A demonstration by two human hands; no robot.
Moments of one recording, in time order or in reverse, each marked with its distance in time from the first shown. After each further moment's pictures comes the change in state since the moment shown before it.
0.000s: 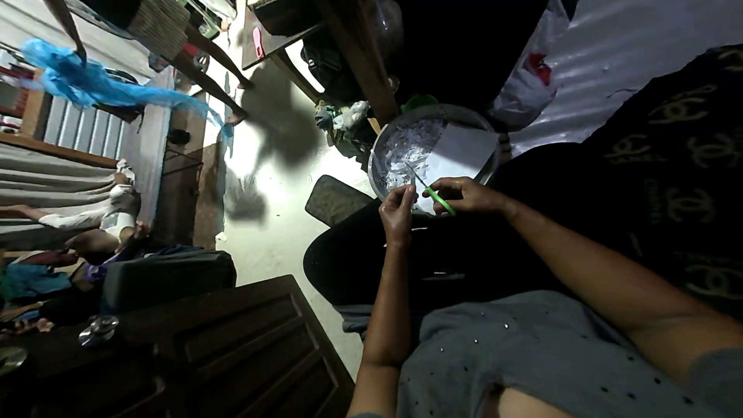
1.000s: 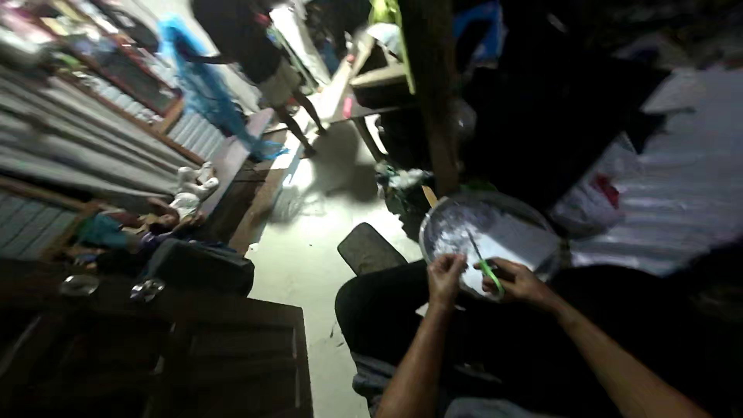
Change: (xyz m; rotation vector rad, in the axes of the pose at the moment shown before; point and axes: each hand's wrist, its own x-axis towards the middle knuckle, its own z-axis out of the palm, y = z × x) left_hand 0.017 -0.008 0.008 -0.017 0.076 0.031; right_hand 0.006 0.012 -0.001 -0.116 0.094 0.065
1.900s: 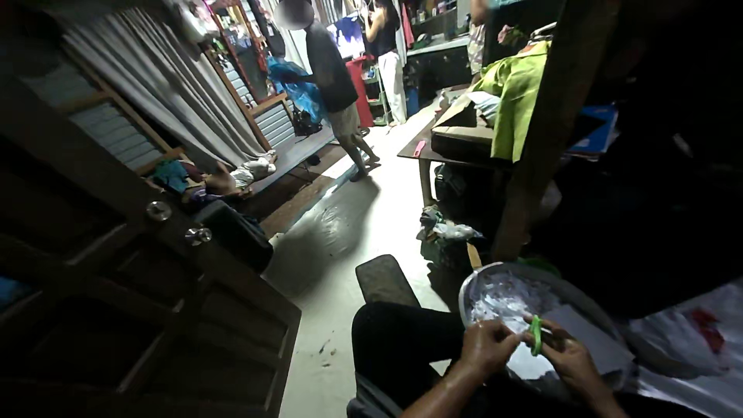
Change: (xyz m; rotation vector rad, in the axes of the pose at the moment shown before) left_hand 0.005 -0.002 -0.001 0.478 -0.198 0.030; right_hand 0.031 0.013 0.001 0.288 0.263 -0.108
